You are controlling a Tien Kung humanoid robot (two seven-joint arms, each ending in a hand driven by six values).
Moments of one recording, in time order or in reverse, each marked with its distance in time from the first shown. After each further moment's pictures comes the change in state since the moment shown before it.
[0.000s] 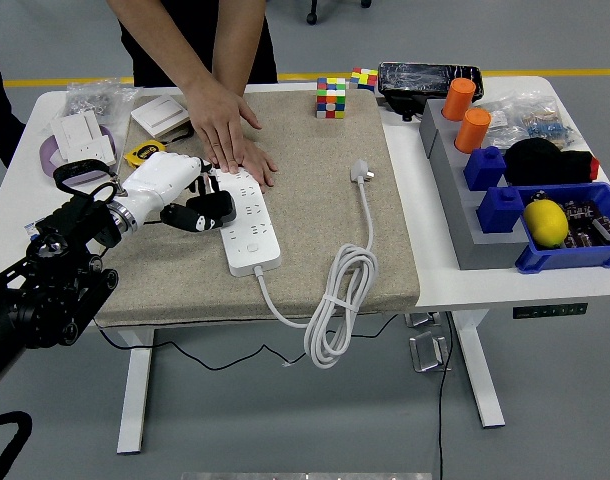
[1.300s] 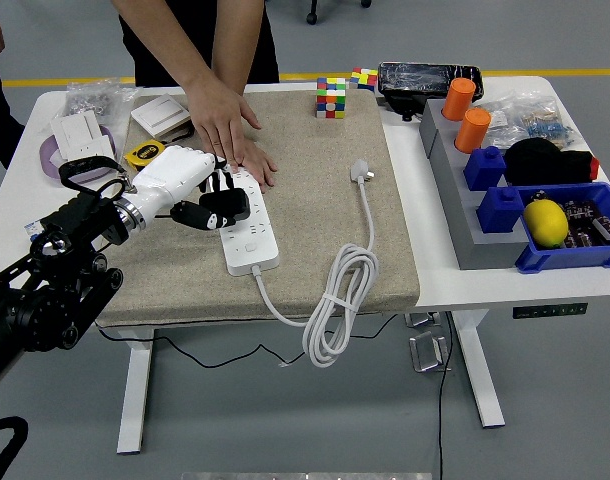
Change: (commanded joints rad) left arm 0.016 0.018 0.006 -0.098 0.000 -0.020 0.001; right arm -0.006 0.004 0.003 0.001 -0.004 0.001 -0.001
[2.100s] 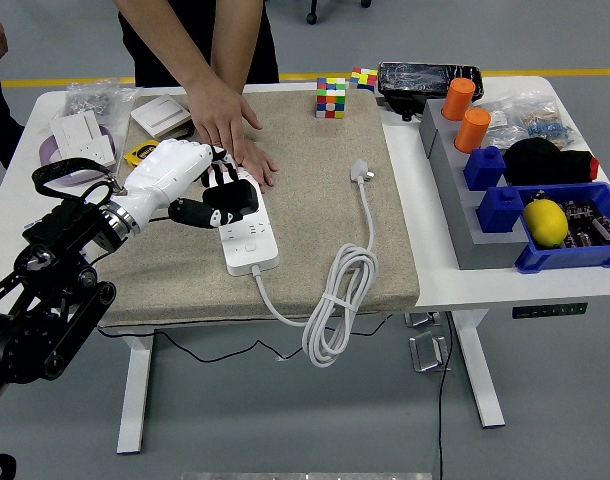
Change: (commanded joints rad) left arm 0.138 0.032 -0.067 -0.334 0.000 -0.096 0.067; right arm -0.008 0.004 0.002 -0.001 -0.002 0.000 0.001
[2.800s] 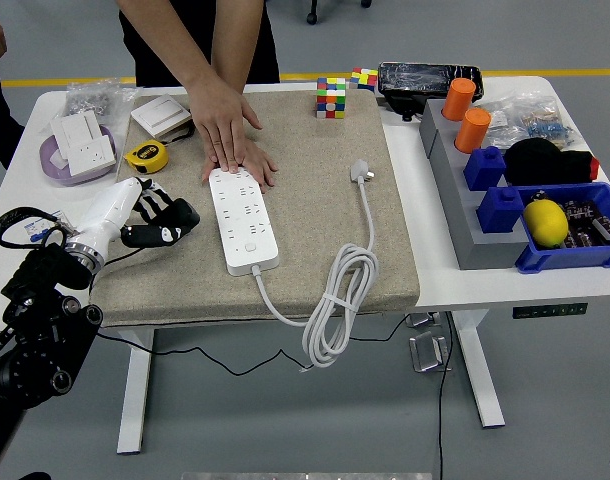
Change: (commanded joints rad) left arm 0.135 -0.149 -0.342 0.151 0.000 0.009 0.097; right arm -0.005 0.006 0.013 -0.001 -0.004 0.000 0.000
